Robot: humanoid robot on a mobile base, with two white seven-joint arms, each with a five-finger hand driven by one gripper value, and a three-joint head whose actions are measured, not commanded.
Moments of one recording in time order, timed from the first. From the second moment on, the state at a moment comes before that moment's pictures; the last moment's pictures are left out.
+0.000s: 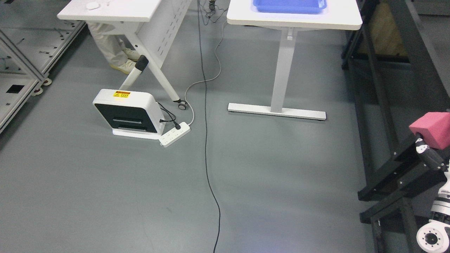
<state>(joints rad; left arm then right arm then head) 0.00 0.00 0.06 -0.08 0.00 -0.10 -0.08 0.06 -0.04 -0.34 -1.61 0.82 -0.20 -0.29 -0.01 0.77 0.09</state>
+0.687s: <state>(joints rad) 0.00 0.00 0.06 -0.08 0.00 -0.10 -0.08 0.06 -0.04 -0.34 -1.61 0.82 -0.20 -0.29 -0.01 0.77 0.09</state>
